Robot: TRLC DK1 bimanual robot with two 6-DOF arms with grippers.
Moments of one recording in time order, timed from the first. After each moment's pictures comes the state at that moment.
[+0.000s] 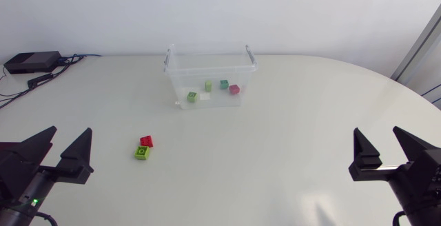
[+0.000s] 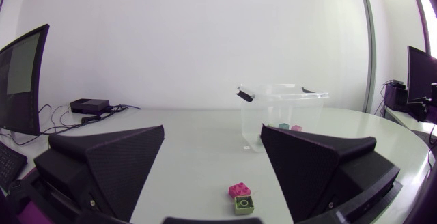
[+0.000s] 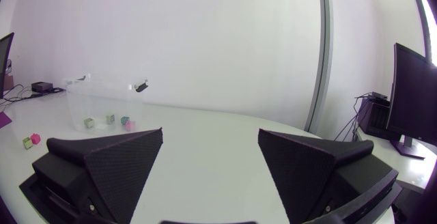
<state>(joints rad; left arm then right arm) 0.02 0.06 0.04 -0.01 0.08 0.00 -0.05 0.06 0.03 -0.01 0.01 -0.09</state>
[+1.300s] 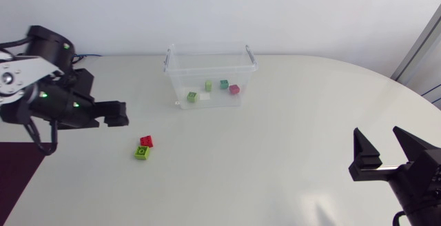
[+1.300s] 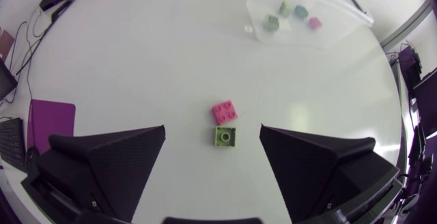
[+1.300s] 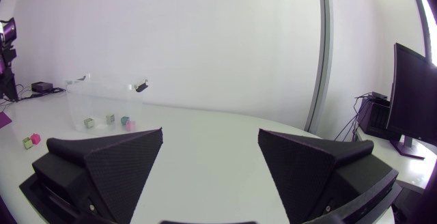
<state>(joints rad) -0.11 1.36 0.95 -0.70 0.04 -0.13 -0.05 0.06 0.03 -0.01 0.01 -0.09</state>
